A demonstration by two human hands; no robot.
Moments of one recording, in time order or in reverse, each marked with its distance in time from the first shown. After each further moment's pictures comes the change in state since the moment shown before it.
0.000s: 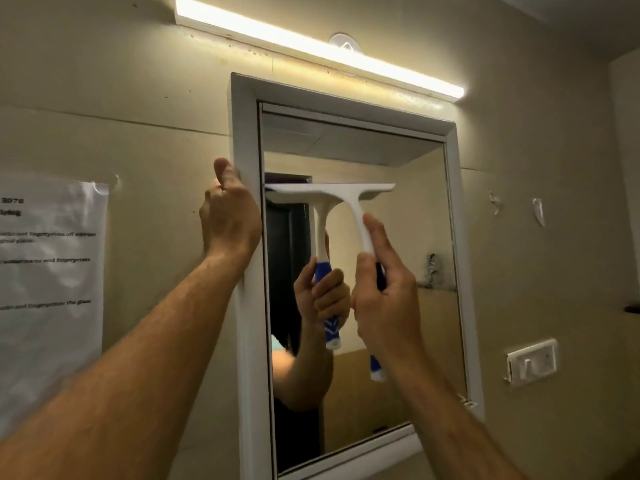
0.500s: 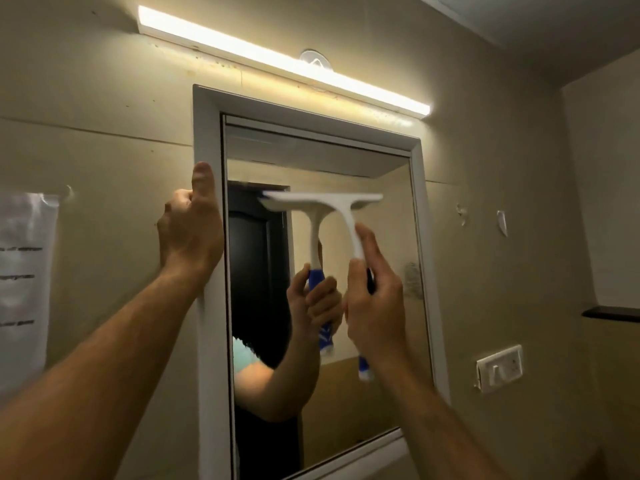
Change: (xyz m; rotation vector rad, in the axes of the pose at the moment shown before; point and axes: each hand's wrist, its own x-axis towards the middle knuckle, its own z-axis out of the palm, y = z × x) left_hand -0.012 0.008 -0.006 0.069 -0.061 0.069; right_hand 0.015 0.023 -0.026 -0.015 0.089 -0.021
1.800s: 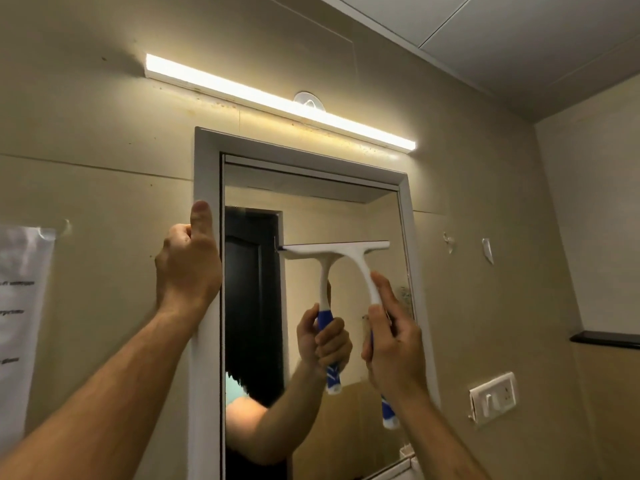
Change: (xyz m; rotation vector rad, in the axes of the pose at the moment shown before) left_hand -0.010 0.008 -0.004 -0.024 -0.007 0.003; right_hand 0.000 0.023 -0.028 0.003 0.043 0.107
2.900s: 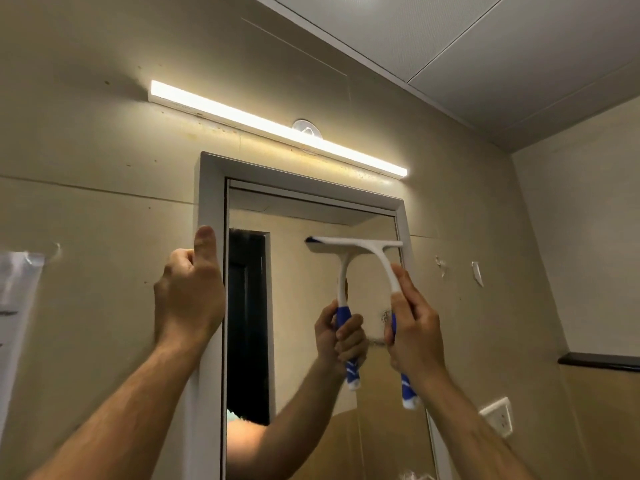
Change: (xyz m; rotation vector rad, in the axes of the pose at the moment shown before) left_hand 0.005 -0.005 -0.002 -0.030 0.021 0.041; right_hand 0.053 -0.008 -0.013 -0.064 0.069 -0.023
